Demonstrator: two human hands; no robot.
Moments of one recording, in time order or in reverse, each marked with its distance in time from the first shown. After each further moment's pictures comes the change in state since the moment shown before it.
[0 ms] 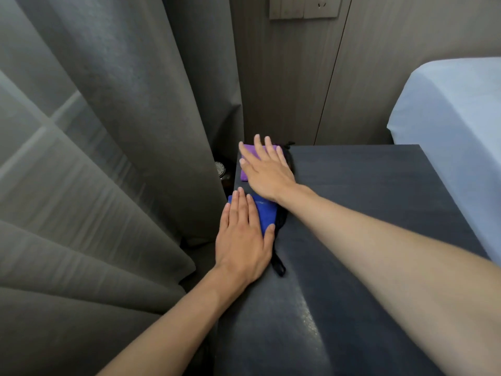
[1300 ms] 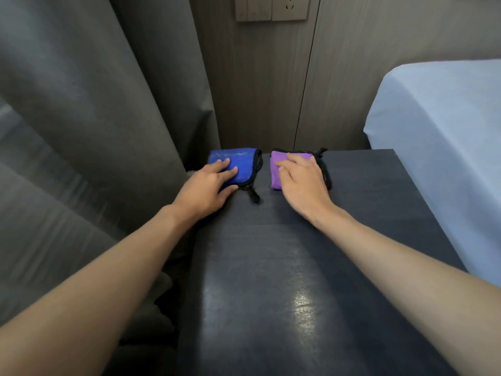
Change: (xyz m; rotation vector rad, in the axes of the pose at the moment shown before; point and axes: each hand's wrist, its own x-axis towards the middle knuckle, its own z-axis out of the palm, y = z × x) left_hand 0.145 -0.046 -0.003 -0.150 0.013 0.330; right_hand -0.042 0.105 -0.022 0.151 0.352 0.172
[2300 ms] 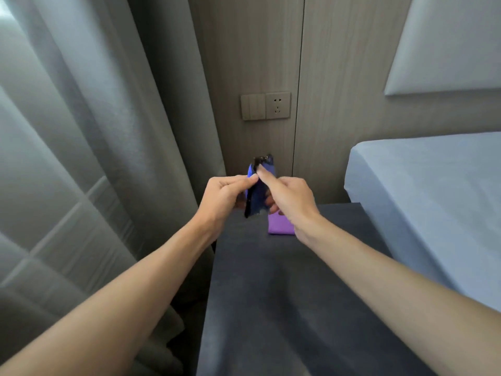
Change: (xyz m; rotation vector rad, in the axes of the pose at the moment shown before) left_hand -0.044 0.151 -0.183 -1.269 0.261 -0.228; right_hand -0.057 -0.132 -0.157 0.724 0.030 0.291
